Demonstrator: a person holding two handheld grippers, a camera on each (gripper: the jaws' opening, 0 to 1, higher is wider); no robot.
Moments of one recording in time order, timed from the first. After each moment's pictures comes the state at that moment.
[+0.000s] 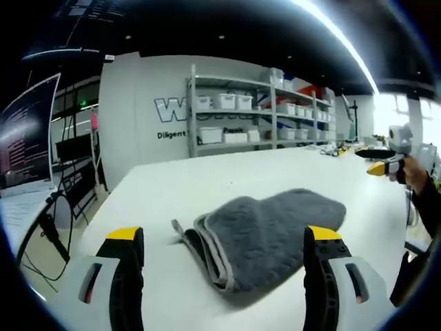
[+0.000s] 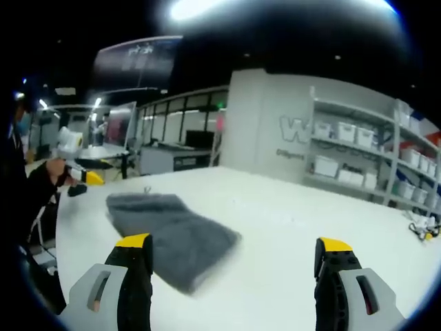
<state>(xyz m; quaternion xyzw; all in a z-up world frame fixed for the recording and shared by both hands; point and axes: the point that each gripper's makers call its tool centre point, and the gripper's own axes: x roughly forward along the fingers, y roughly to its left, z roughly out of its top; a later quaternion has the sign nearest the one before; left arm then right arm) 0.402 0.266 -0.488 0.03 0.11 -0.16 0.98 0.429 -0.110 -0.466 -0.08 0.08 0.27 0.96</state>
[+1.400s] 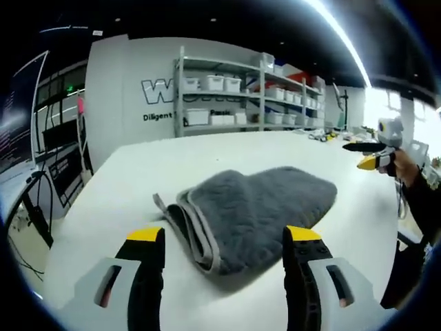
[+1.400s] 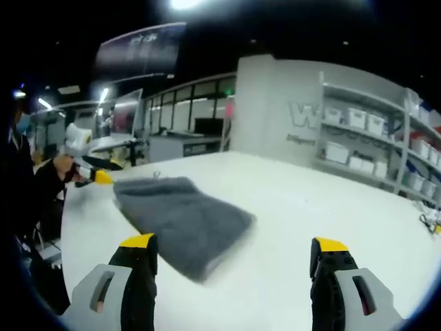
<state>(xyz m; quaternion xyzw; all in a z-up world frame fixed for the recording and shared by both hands) 0.398 0.252 -0.532 0.03 0.17 -0.20 0.96 0.425 -0.093 -0.502 -0.09 0.12 0.30 0.94</state>
